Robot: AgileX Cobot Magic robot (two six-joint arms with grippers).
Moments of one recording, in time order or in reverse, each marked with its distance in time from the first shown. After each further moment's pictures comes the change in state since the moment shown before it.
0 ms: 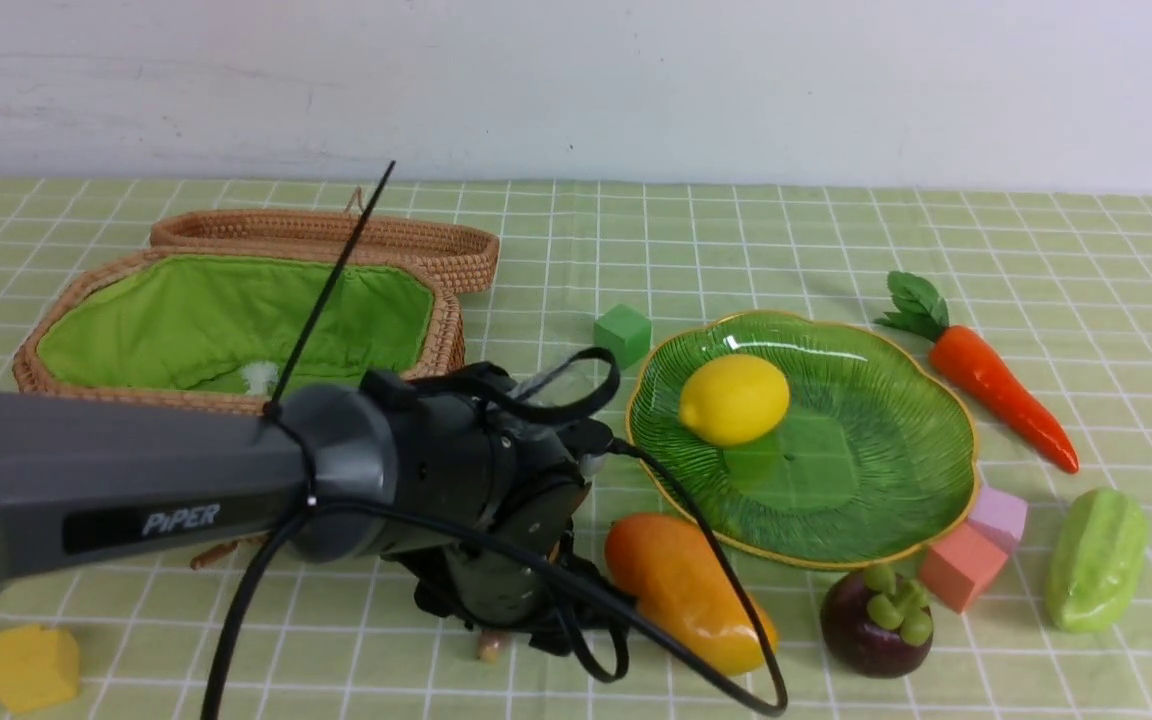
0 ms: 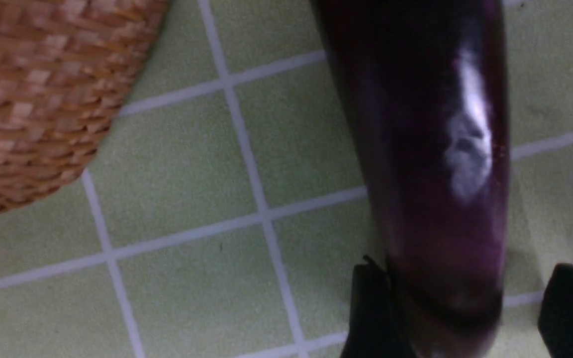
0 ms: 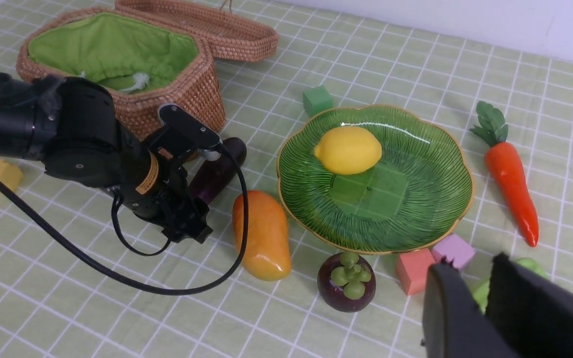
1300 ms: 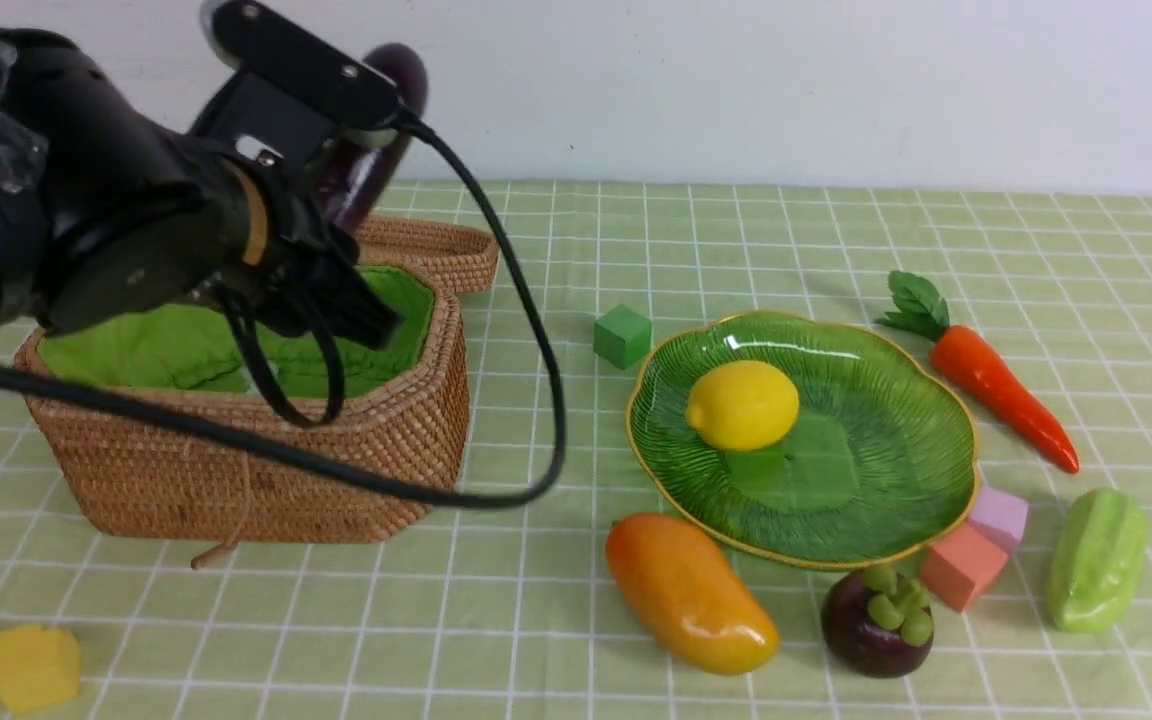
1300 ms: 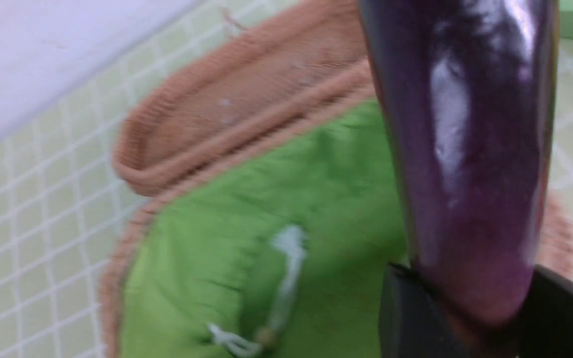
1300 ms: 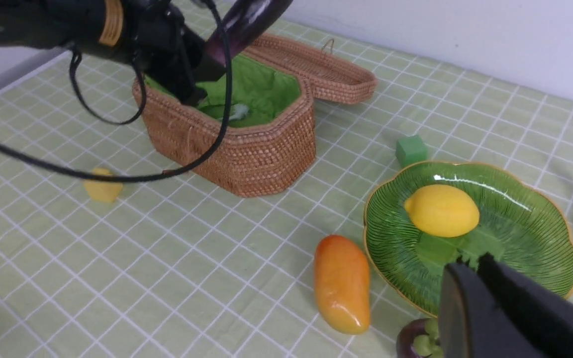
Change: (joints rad) right arm 0.000 0.094 0.000 0.229 -0.125 -0.190; left arm 0.272 -0.447 -0.001 0.294 -0.058 0.351
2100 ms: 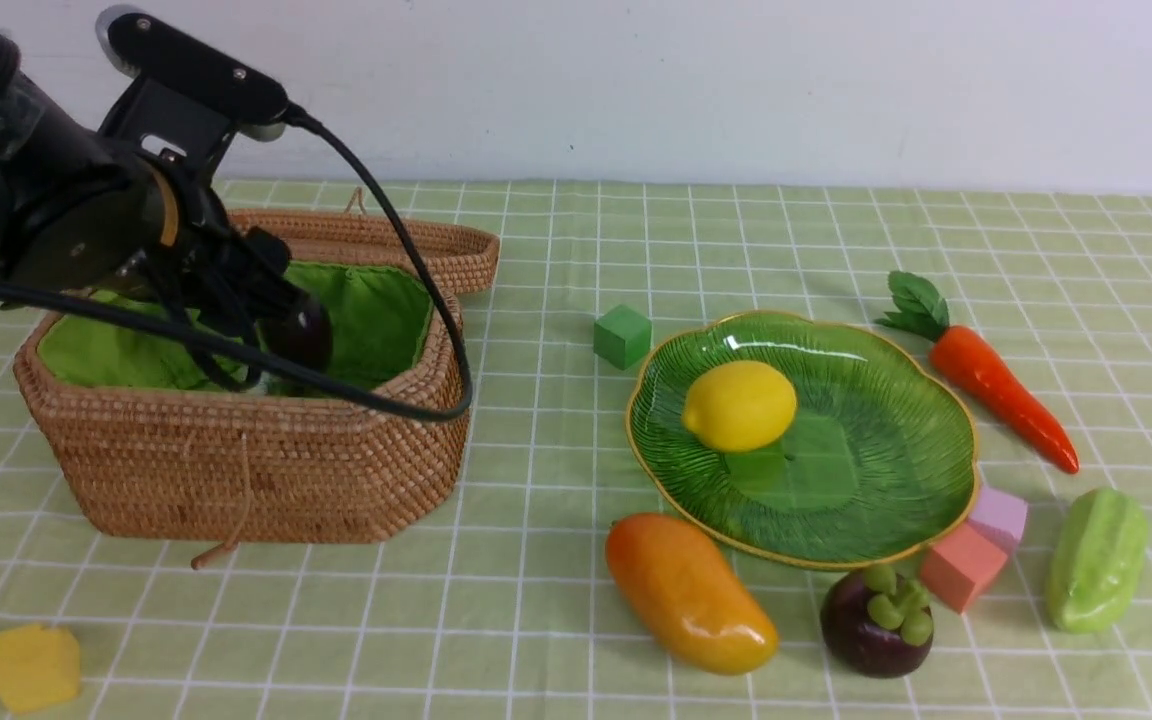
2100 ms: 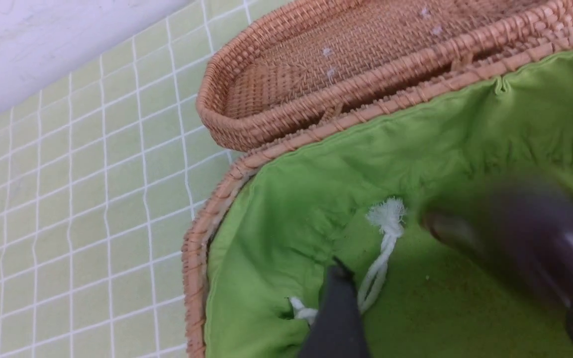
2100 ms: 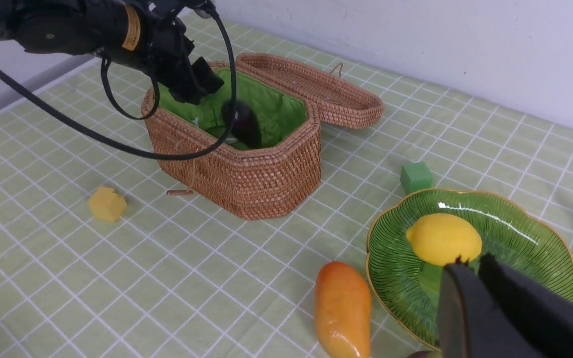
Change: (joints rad) right arm 0.000 0.013 0.000 0.017 -0.059 -0.027; left arm 0.145 0.037 0.001 0.003 -0.035 0.010
